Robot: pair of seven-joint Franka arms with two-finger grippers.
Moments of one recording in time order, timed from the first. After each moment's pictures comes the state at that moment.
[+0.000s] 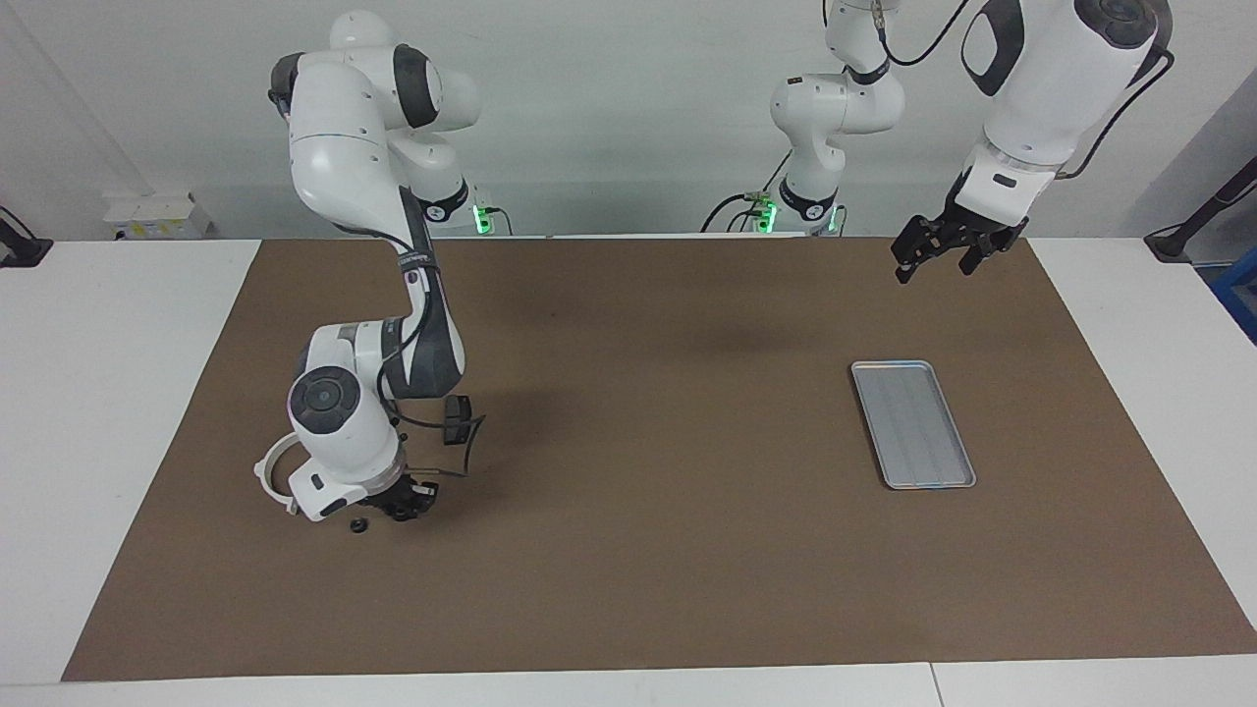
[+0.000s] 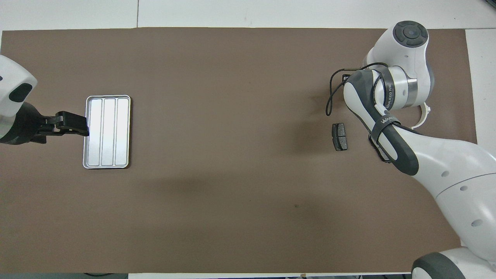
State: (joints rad) left arm -0.09 -0.08 -0.03 -1.75 -0.02 1.64 -0.20; right arm 0.07 0.69 0.00 -1.41 -0.08 2.06 0.25
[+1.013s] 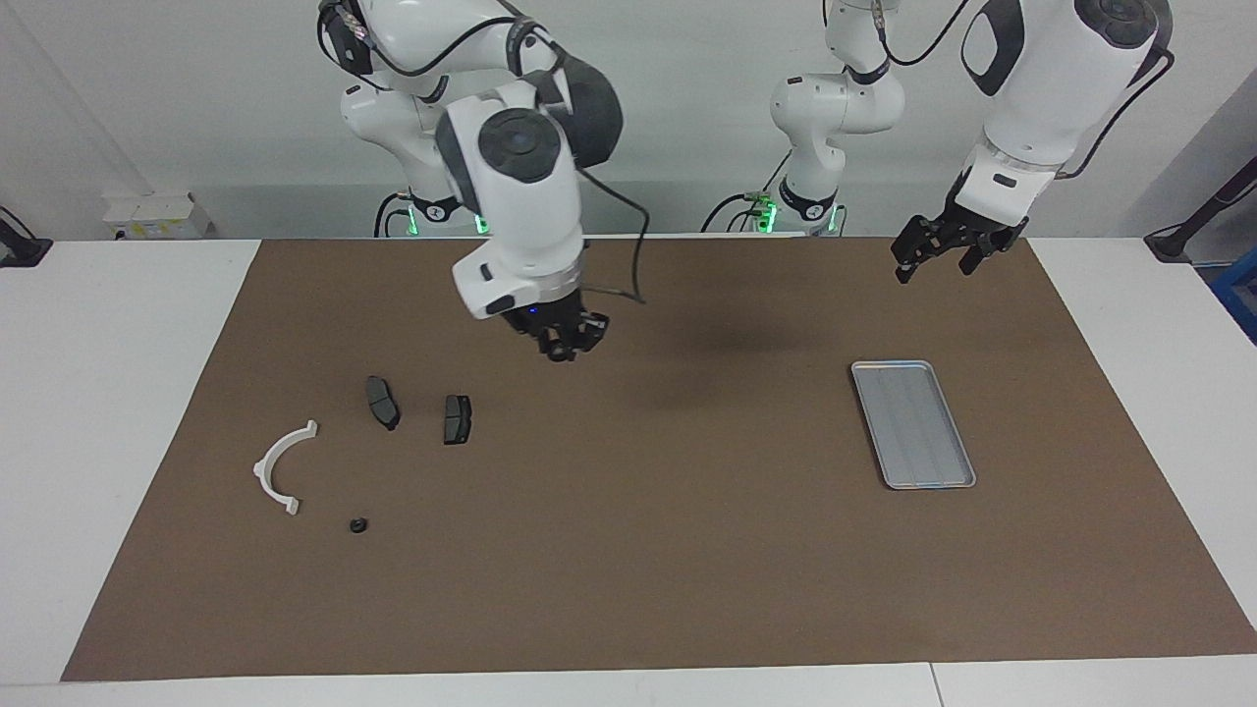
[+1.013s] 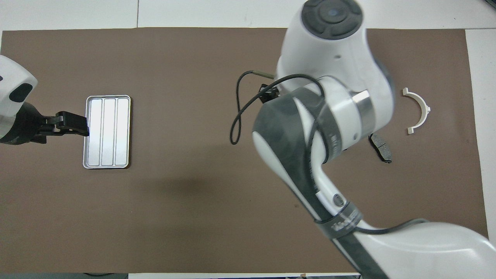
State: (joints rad) left arm -0.09 -0.08 -0.03 -1.75 -0.02 1.64 -0.20; right arm 0.48 0.45 0.04 -1.20 0.04 1.60 0.95
